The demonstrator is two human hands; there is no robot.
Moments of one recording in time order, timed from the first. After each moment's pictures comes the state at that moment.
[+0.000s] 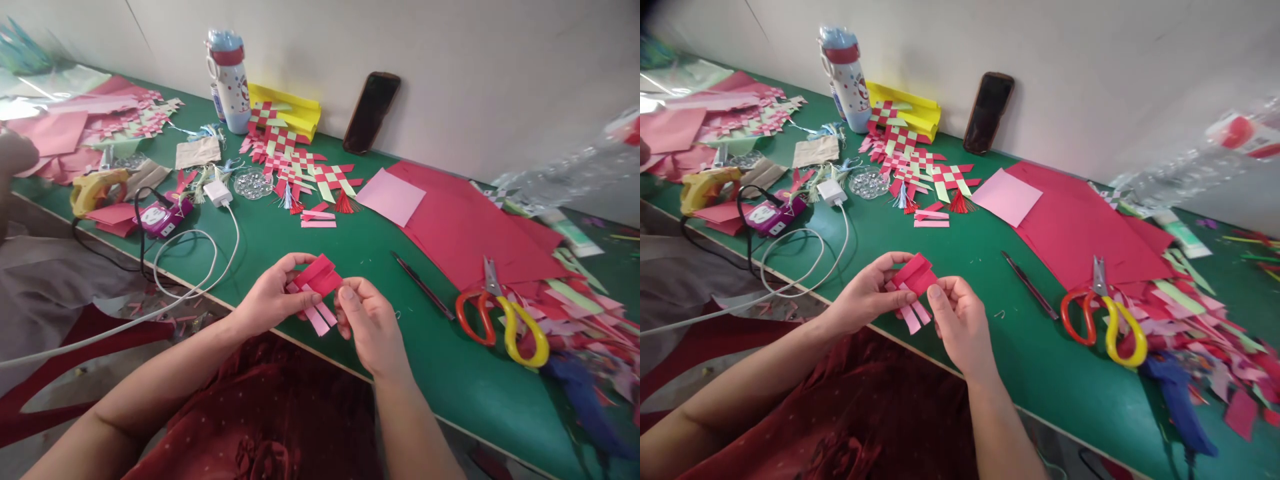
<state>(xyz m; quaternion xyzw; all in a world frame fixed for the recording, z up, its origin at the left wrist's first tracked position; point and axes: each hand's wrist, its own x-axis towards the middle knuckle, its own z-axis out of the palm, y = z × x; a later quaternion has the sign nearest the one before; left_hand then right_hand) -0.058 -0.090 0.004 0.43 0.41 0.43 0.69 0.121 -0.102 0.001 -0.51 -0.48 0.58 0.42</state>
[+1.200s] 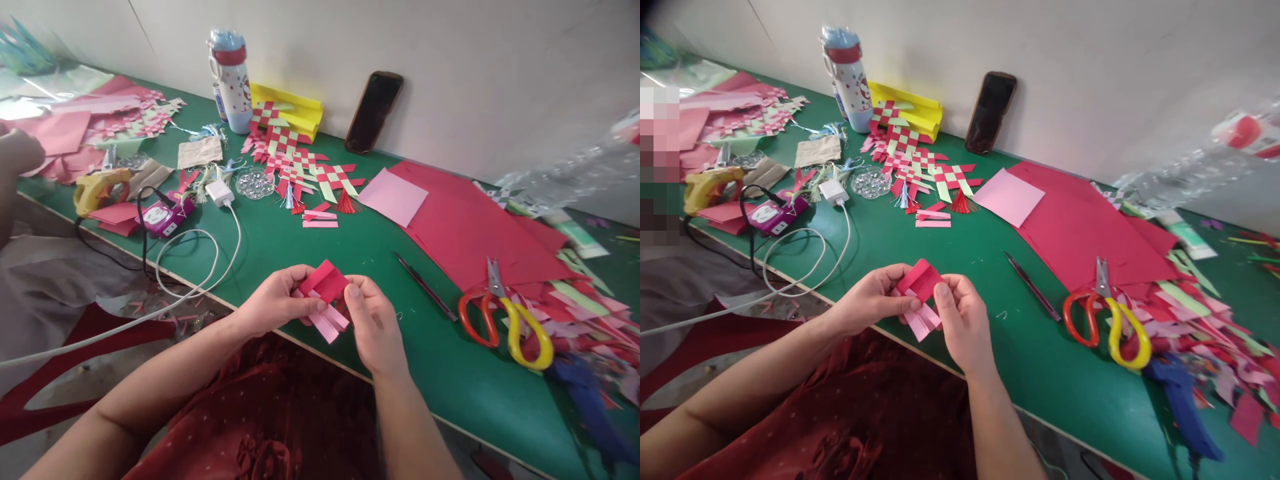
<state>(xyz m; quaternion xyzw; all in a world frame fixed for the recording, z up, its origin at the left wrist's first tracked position) -0.057 -0.090 0.002 0.42 0.38 0.38 0.73 0.119 -0.102 -0.003 -0.52 -0.51 0.54 0.43</state>
